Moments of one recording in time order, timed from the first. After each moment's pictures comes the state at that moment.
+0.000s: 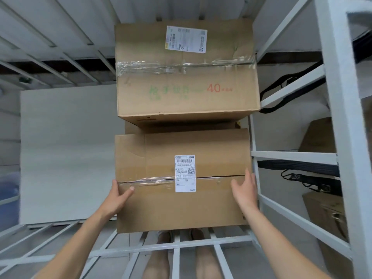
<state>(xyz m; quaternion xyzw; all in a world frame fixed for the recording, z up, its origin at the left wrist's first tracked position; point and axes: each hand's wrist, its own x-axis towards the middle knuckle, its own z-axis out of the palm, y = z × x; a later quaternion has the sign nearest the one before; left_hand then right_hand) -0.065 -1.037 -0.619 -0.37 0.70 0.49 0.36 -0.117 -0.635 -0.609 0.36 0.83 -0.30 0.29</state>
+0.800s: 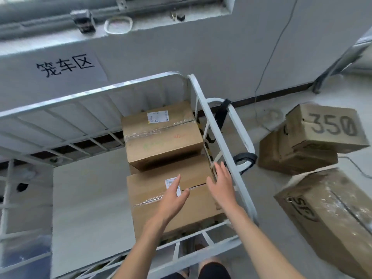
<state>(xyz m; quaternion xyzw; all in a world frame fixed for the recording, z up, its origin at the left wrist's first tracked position) -0.070 -0.828 -0.290 -0.06 0.85 0.44 0.29 -0.075 -0.637 -0.285 0.20 0.89 -0.39 0.15</state>
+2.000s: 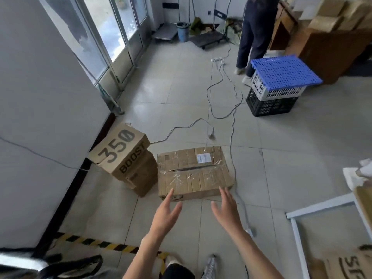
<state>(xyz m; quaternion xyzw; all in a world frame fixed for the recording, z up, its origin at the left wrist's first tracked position) 0.163 -0.250 -0.209 0.44 0.76 0.25 0.40 0.379 -0.178 -0.230 0.64 0.64 -0.42 -0.09</state>
